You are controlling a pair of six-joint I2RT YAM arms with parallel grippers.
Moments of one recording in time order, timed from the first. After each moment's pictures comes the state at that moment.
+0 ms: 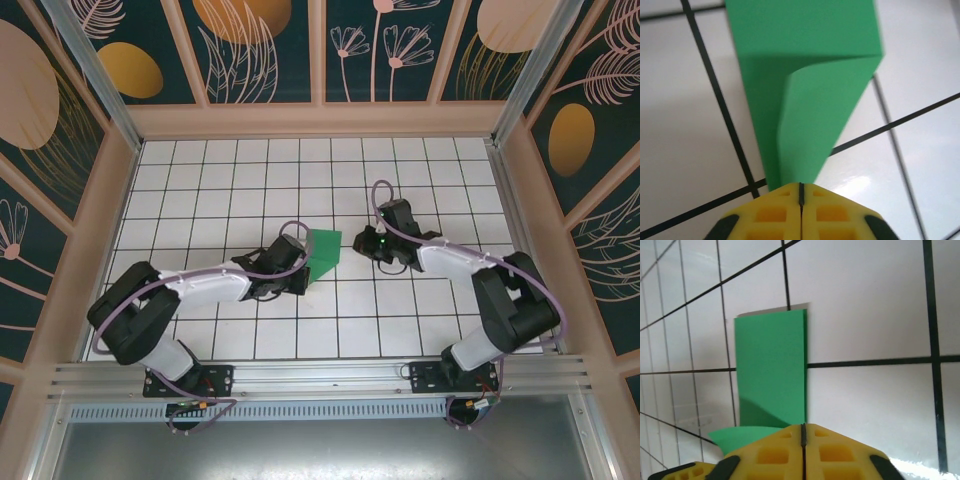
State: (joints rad) left arm -0.81 1.53 0.73 -0.16 0.04 -0.58; right arm 0.49 1.51 0.75 -0.08 -0.31 0.79
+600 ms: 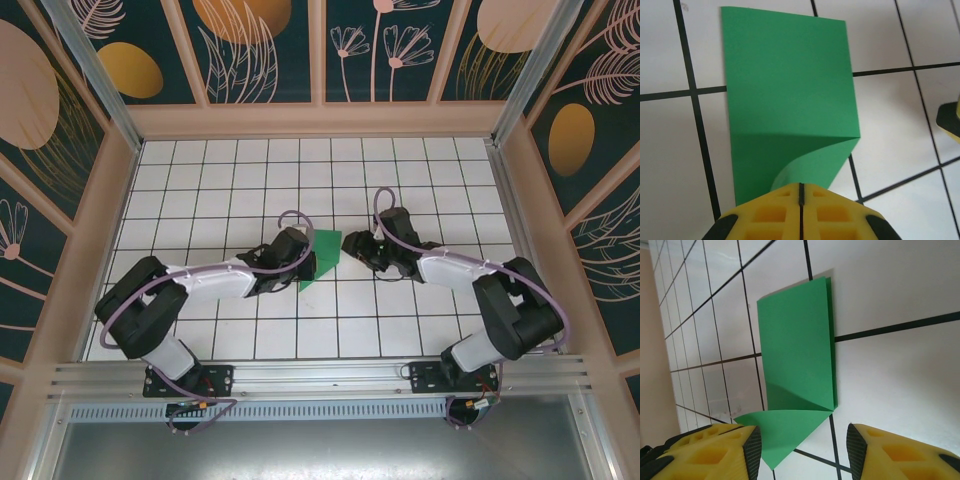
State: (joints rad) left arm -0.81 1.61 0.77 0.00 -0.05 -0.71; right arm 0.52 1.50 0.67 0.06 -0.38 0.94
